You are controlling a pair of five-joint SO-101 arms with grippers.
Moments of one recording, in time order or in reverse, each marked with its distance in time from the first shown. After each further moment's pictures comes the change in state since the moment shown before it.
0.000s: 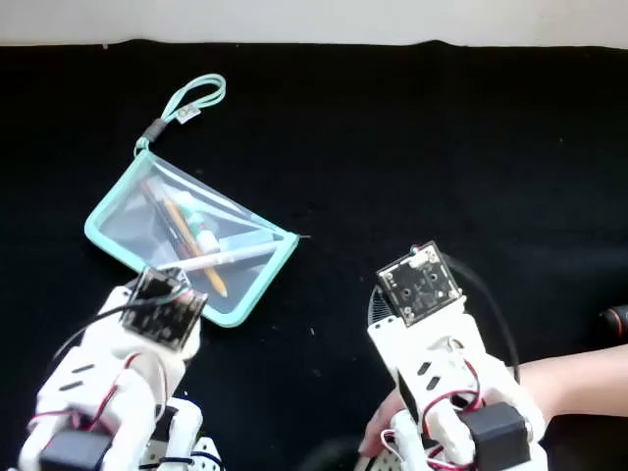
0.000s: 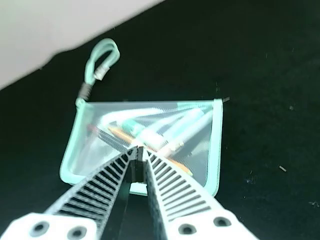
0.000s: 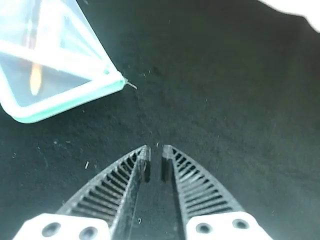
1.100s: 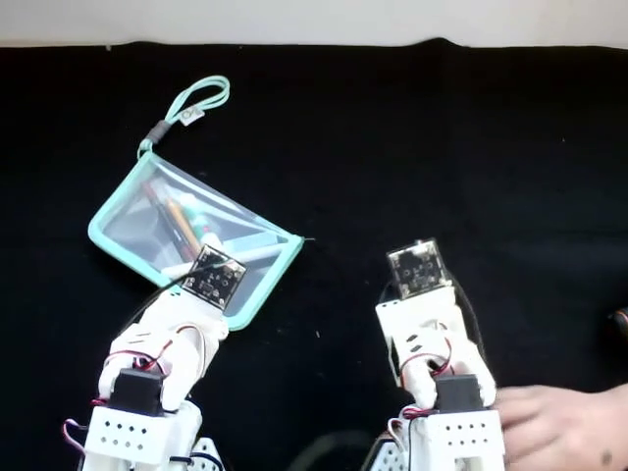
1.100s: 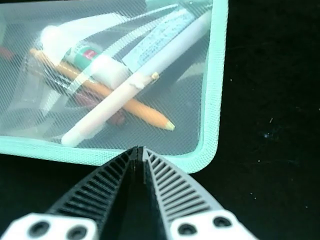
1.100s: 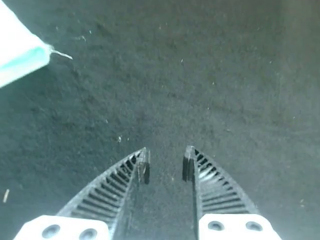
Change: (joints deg) left arm 0.0 0.6 35.2 -19.3 0.1; right arm 12.0 -0.4 35.3 -33.9 0.4
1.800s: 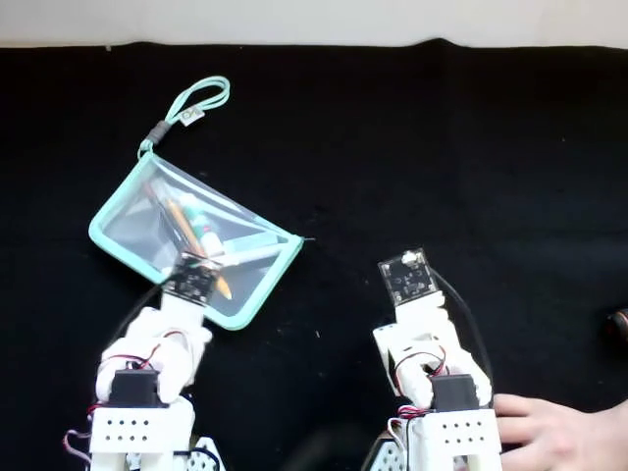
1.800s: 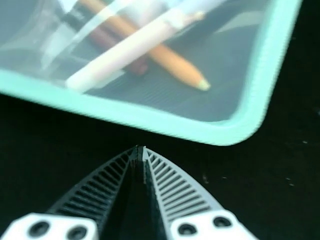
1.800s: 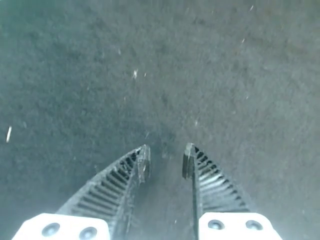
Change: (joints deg) left arm -11.1 -0.4 7.2 0.0 0.0; right arm -0.3 0.0 1.9 11.4 0.0
